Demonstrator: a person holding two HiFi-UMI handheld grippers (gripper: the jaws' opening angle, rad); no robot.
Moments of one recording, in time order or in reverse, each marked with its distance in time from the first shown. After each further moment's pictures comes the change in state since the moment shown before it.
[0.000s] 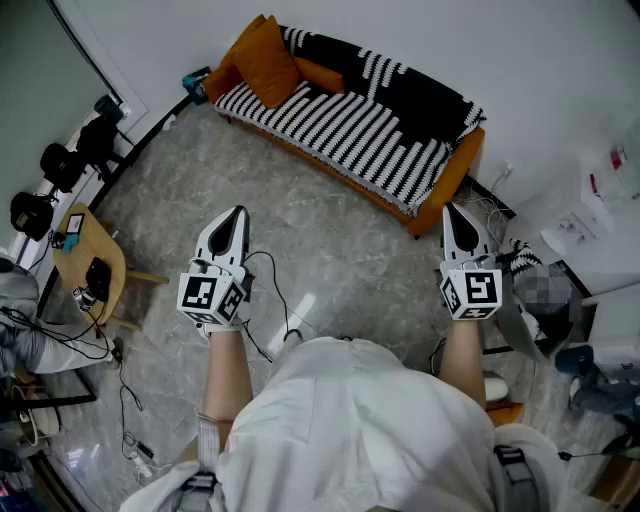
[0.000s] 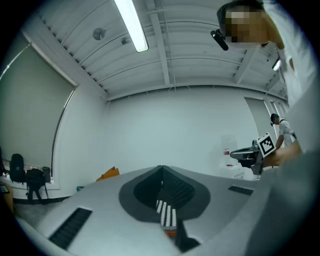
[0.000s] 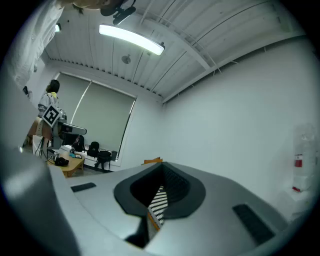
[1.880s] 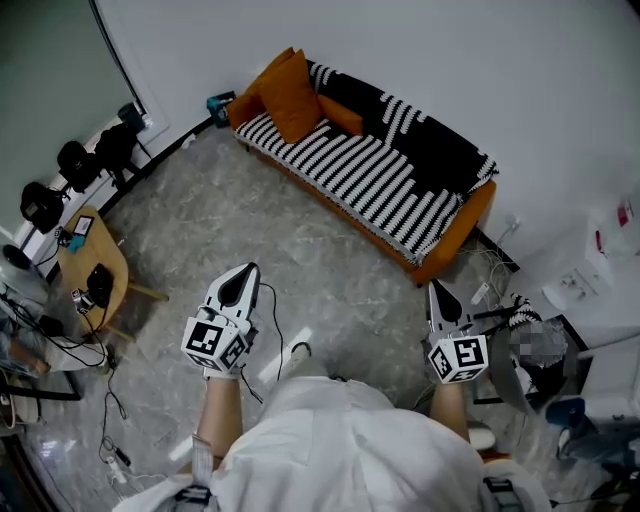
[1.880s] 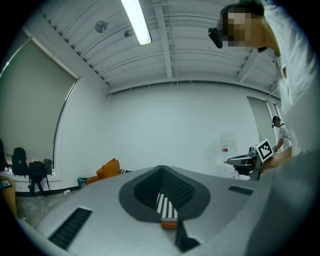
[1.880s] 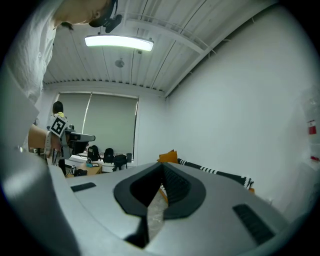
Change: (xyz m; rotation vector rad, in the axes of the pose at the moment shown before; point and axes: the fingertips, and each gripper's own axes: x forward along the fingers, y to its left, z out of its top) left arm -0.026 -0.011 -0.024 -0.045 0.092 -0.007; right arm -0.015 0.036 -0.048 0.188 0.083 0.138
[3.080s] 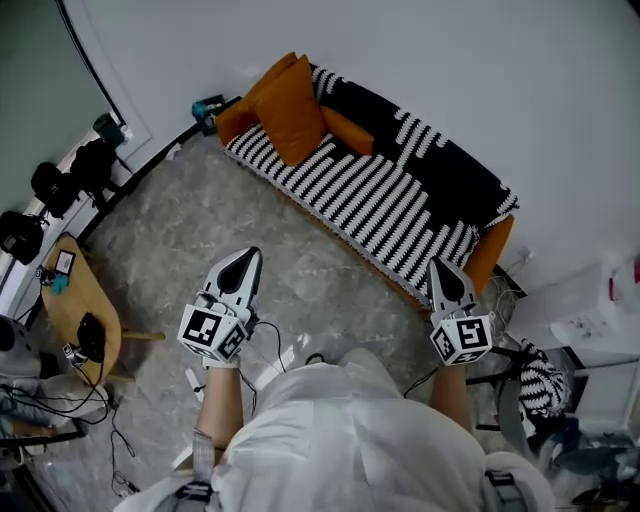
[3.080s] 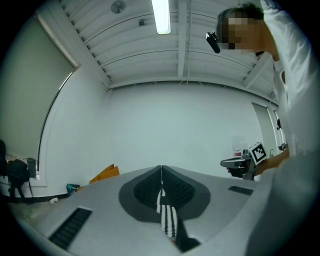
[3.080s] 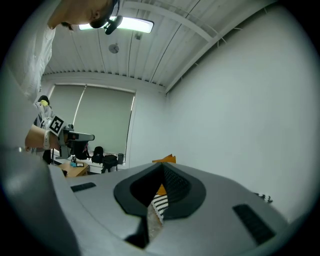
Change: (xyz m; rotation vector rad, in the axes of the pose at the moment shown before) left arm 0.220 0.218 0.020 -0.030 -0.058 -0.069; right arm 0.318 -0.035 0.036 -0.059 -0.012 -0.007
